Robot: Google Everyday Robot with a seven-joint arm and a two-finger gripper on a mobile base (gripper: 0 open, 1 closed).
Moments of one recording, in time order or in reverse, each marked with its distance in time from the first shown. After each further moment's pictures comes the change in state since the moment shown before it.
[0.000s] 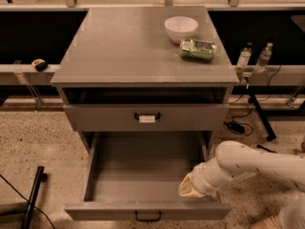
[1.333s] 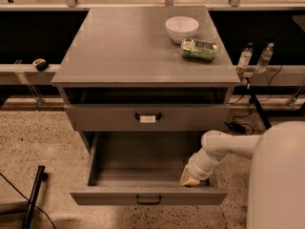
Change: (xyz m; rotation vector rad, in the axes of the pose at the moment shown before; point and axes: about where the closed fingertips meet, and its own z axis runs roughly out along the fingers) arm 0.061 -0.072 0.054 -0.060 0.142 0.037
